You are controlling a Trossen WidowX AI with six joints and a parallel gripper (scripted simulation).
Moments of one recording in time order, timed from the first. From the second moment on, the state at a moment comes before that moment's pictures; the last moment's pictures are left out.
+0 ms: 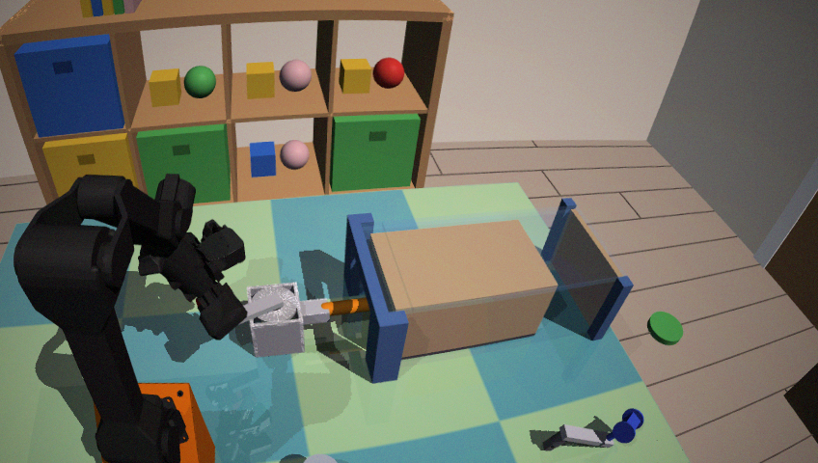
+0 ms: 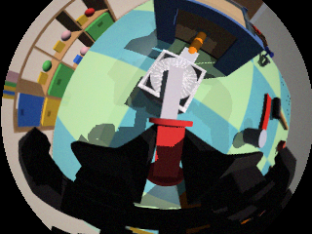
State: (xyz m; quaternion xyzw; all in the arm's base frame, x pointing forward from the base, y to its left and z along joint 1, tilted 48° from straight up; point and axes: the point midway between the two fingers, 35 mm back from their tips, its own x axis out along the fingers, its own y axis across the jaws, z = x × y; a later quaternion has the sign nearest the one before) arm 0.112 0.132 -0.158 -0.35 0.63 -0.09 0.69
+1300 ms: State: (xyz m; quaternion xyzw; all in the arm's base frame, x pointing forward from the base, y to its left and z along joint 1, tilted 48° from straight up) arm 0.137 0.098 -0.132 -0.36 0.63 -0.09 0.68
